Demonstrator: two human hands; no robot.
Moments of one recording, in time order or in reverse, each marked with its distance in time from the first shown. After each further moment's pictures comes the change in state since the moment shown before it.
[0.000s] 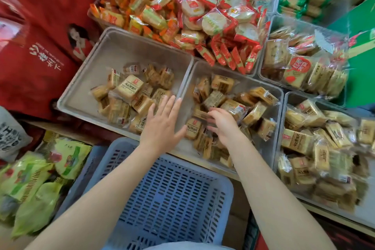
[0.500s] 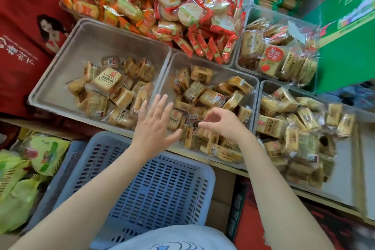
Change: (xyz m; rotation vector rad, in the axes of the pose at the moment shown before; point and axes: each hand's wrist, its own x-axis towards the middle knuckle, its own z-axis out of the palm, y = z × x) left_hand -0.020 0.039 0.011 0.015 0.134 0.099; right_hand -0.052 -0.006 -0.085 -0.783 -0.169 -0.298
